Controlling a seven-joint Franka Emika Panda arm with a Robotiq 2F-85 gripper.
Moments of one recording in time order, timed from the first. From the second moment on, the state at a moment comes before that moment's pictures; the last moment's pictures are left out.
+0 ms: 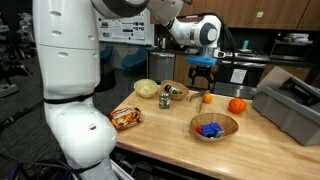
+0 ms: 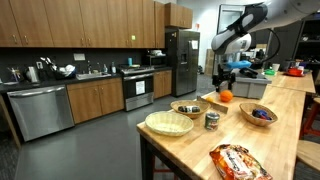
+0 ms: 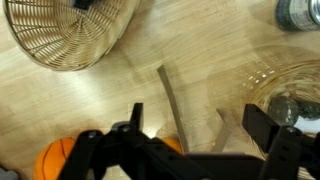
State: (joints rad) arm -0.14 0.16 -0.13 -1.87 -0.05 1.97 -0.13
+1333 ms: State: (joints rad) arm -0.16 0.22 -0.15 -1.89 0.09 1.84 0.11
